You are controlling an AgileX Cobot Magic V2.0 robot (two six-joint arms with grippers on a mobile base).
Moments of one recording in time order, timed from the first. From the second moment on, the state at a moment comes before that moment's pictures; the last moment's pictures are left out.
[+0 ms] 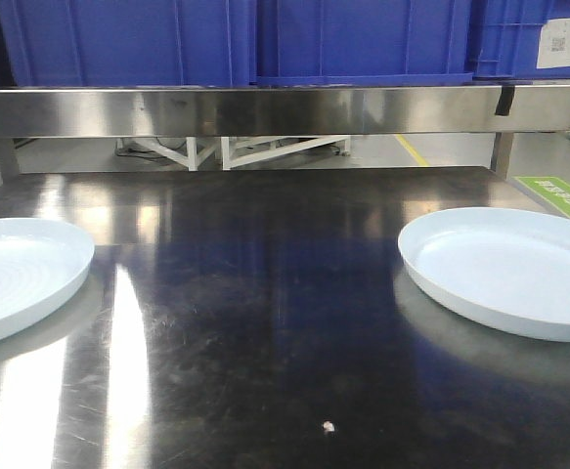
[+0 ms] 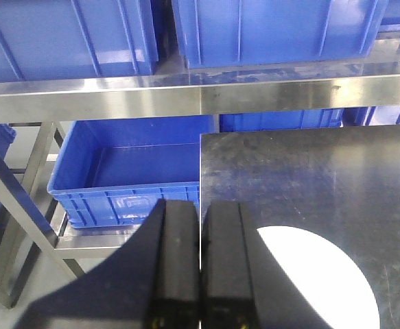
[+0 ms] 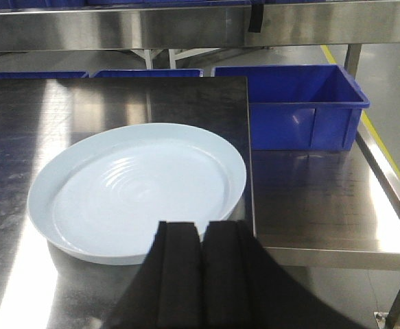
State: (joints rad) left arm -0.06 0.69 -1.02 0.13 0.82 -0.04; right arm 0.09 -0.01 0.03 -0.03 0.21 0.12
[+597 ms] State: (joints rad) left arm -0.06 0.70 -1.02 0.13 0.91 -0.04; right arm 0.09 0.09 -0.31 0.03 0.38 0.19
